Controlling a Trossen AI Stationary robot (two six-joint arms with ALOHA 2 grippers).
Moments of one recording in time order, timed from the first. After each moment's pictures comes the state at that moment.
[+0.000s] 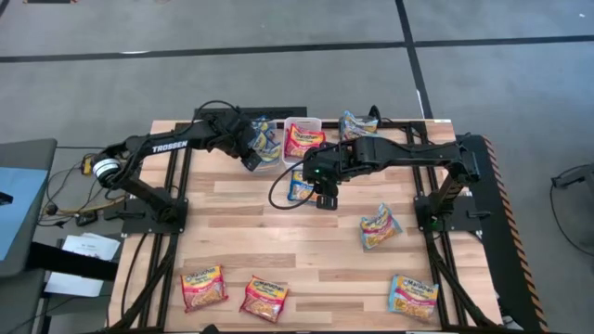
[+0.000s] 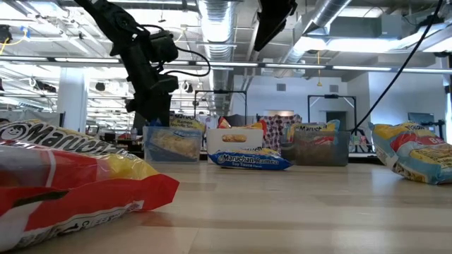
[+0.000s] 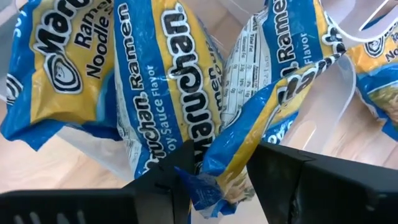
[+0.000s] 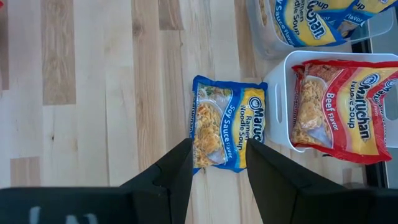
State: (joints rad) left arm 0.66 1.47 0.94 -0.47 0.04 -0.14; right arm -0.01 1.75 1.79 -1.12 0.16 0.00
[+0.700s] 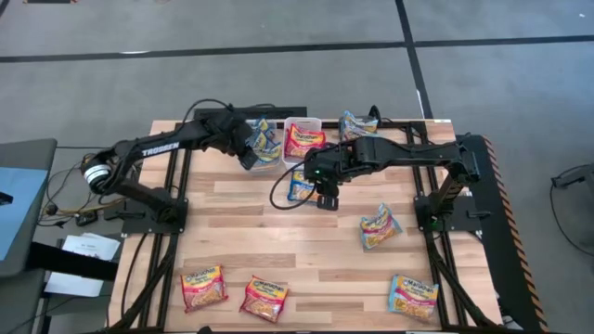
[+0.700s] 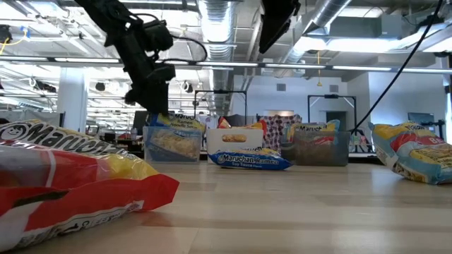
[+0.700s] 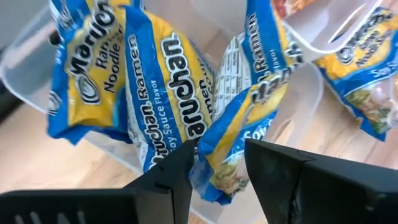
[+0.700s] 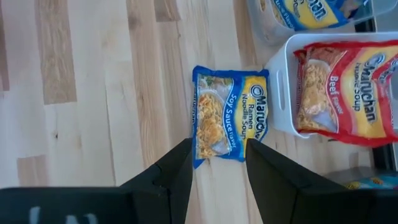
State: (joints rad) left arm 0.66 1.38 0.94 -0.49 0.04 -0.09; right arm -0.01 1.75 1.79 -1.16 0.16 0.07
